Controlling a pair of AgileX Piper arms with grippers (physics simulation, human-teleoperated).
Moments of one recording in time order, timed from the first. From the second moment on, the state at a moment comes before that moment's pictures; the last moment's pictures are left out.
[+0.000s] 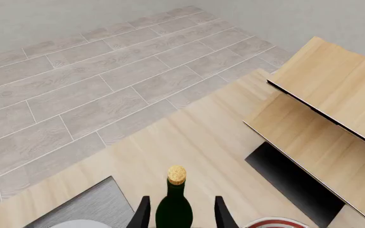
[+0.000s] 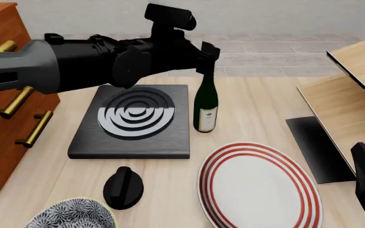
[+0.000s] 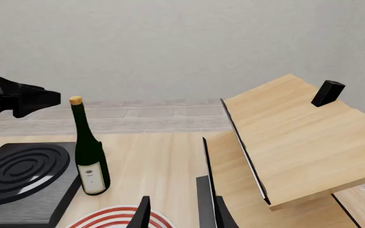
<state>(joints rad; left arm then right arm) -0.69 1.71 -1.30 -0.05 -0.05 0.00 0.00 -0.01 0.00 0.03</state>
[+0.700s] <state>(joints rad) -0.68 1.81 -1.35 -0.05 -0.05 0.01 0.00 0.00 0.00 0.03</state>
